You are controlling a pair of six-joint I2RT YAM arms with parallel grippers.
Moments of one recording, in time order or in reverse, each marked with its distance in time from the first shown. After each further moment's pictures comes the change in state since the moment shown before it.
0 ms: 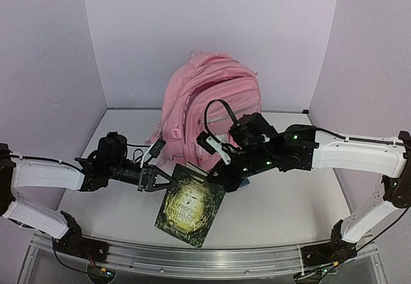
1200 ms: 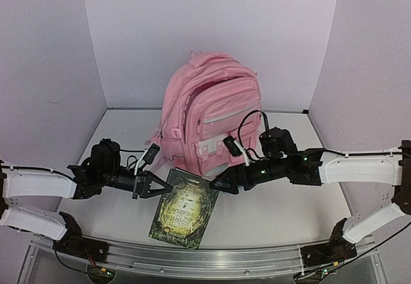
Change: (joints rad) left arm -0.018 -0.117 -0.089 -0.014 -0.049 0.042; right arm -0.211 -0.127 -0.443 0.534 -0.399 0.327
